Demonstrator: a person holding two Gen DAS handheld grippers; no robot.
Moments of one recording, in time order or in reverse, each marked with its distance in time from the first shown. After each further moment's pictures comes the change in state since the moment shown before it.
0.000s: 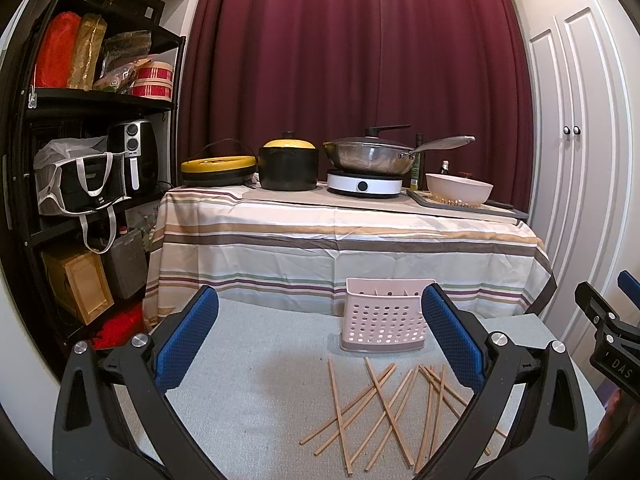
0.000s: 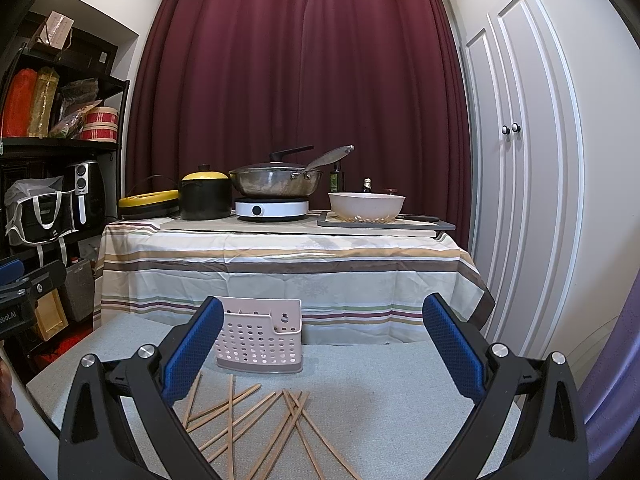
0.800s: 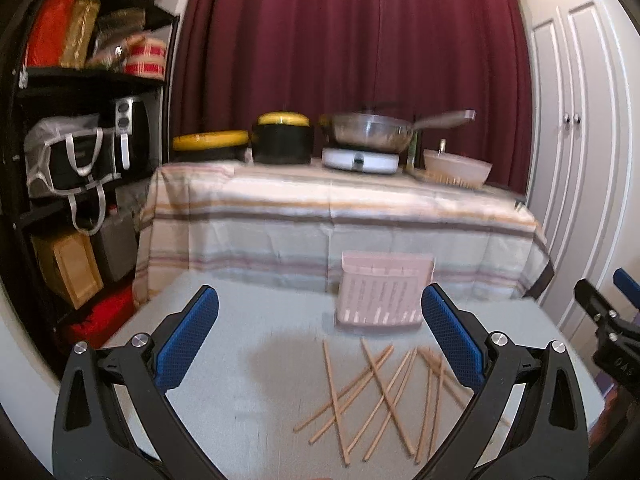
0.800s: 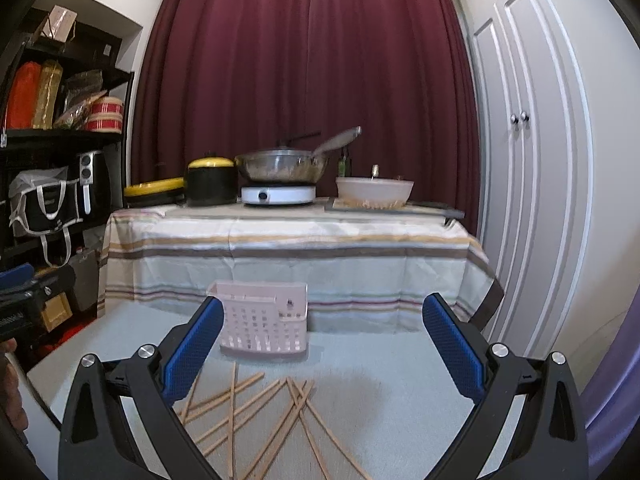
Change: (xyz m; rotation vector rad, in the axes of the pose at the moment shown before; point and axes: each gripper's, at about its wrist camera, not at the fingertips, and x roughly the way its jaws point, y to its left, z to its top) left arm 0.035 -0.004 -0.031 -0.006 0.097 -0.020; right arm 0.019 -0.007 -0.023 -0.001 0.052 0.041
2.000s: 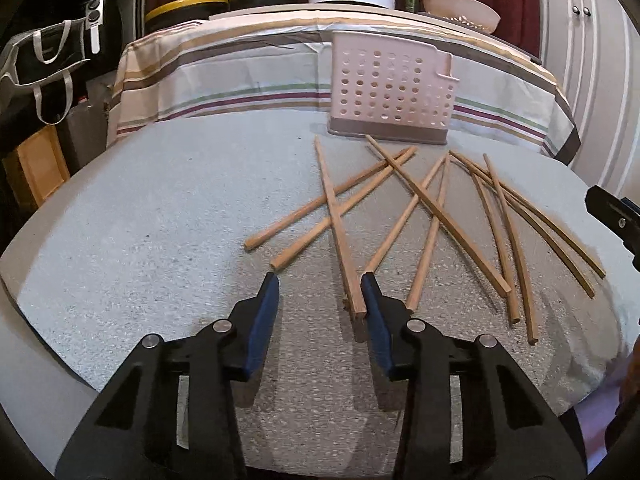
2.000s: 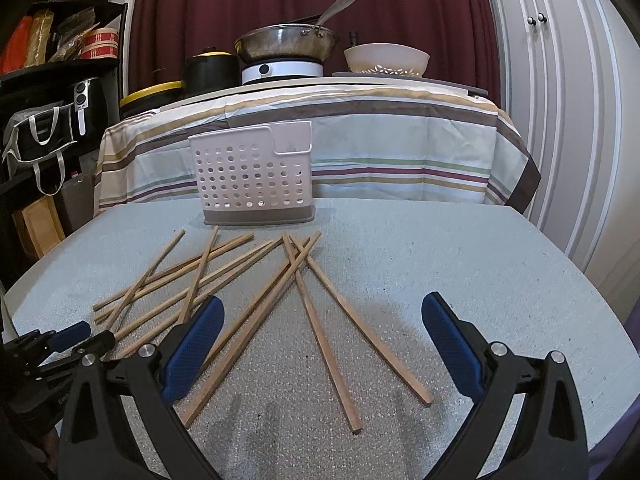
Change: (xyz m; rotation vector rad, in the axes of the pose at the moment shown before) left arm 0.098 -0.011 -0.206 0.043 0.319 -0.007; right arm 0.072 -0.016 -0.155 0.020 0.248 0.062
